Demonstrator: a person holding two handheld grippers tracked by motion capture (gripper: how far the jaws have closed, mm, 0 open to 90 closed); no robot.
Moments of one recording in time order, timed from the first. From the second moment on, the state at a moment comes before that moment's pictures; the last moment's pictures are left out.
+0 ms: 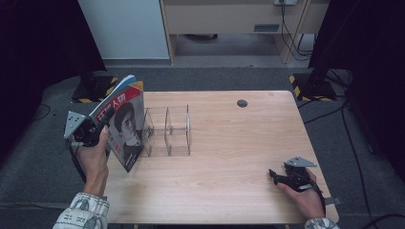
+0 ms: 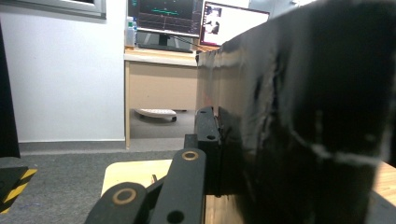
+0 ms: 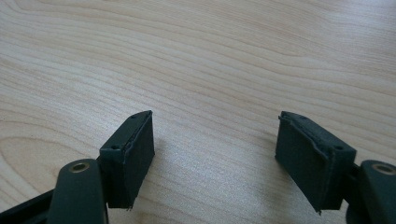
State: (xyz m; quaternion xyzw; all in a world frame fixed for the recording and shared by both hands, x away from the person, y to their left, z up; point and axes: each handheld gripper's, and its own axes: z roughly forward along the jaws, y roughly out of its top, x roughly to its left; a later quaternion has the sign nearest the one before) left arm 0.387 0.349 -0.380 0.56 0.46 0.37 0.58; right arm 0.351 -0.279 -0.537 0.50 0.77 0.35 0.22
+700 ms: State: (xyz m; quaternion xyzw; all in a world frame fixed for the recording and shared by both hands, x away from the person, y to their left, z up) left arm 0.381 0.344 -0.385 0.58 0.46 0.37 0.56; right arm 0.350 -0.279 -0.537 0.49 0.77 0.35 0.22
